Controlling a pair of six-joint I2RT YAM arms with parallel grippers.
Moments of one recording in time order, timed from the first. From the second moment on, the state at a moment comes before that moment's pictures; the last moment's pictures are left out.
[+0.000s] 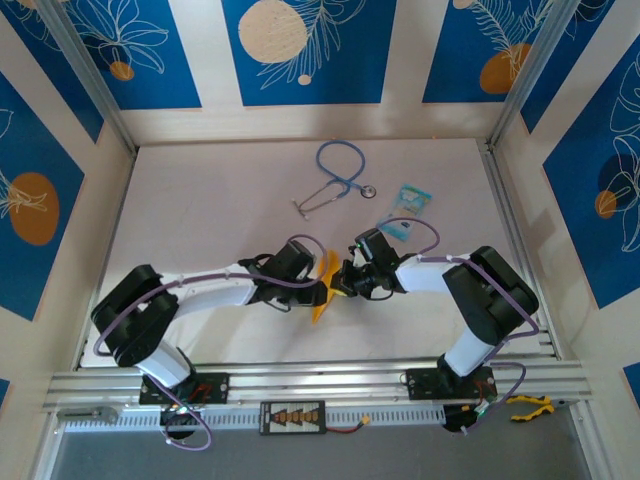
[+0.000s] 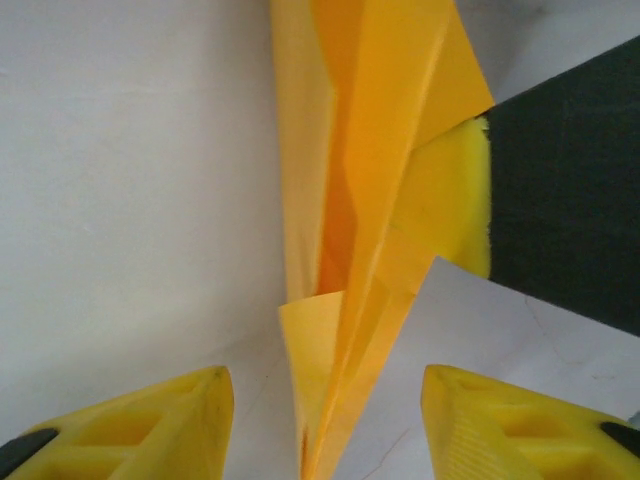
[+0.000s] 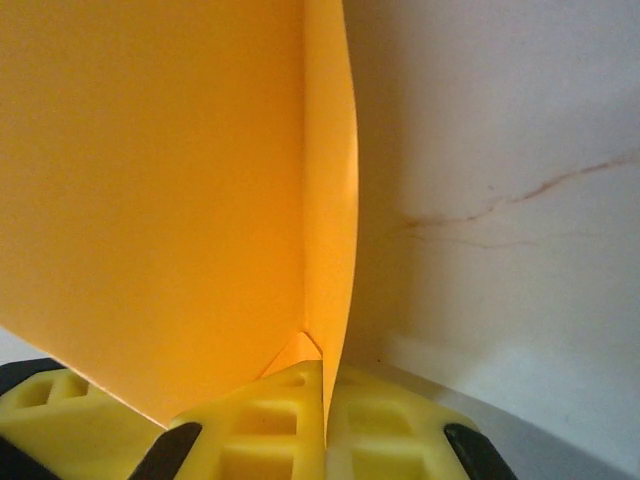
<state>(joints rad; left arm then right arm) -0.87 1.57 0.83 -0.27 0.20 -0.76 0.59 1.63 0.66 0.01 -0.53 0.97</state>
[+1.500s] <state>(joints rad) -0.90 1.62 0.91 -0.29 0.18 -0.72 0.59 1.63 0.66 0.01 -0.53 0.98</state>
